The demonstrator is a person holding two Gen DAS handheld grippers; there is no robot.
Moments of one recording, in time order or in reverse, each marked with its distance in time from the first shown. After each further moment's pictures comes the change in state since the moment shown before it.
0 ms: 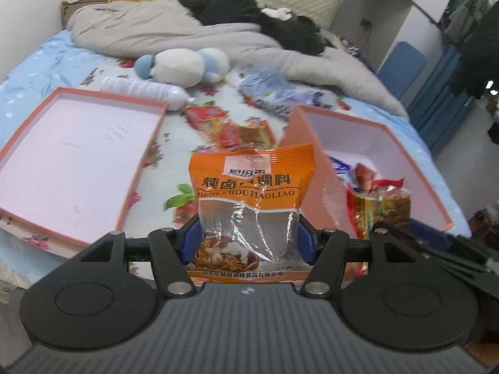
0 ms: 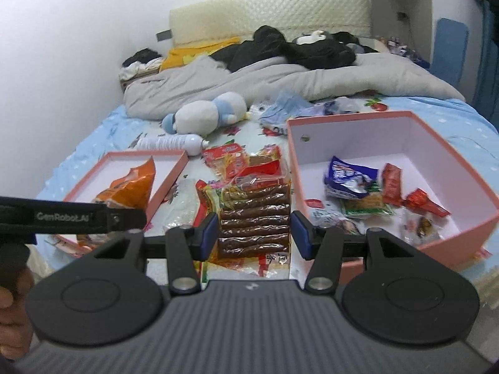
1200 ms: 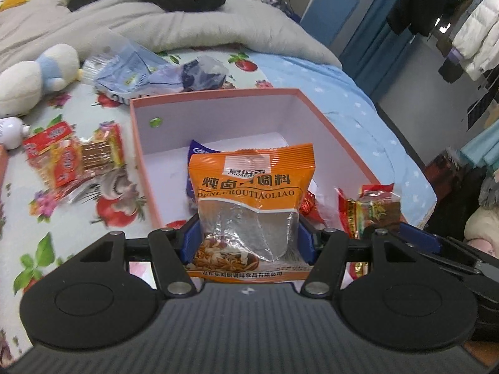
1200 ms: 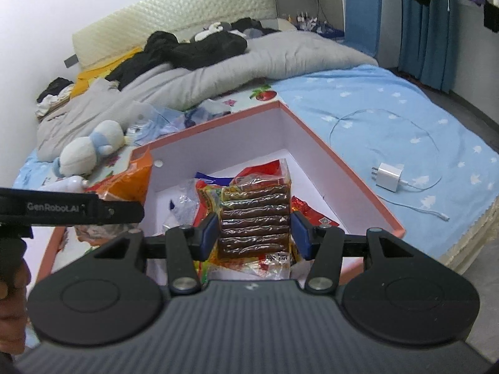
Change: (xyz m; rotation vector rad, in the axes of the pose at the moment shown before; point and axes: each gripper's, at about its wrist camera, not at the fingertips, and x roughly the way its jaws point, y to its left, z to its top) left arm 0.180 -0.185 0.075 0.200 0.189 -0.204; right arm 0.056 -0.184 0.037 0.205 0.041 -0.228
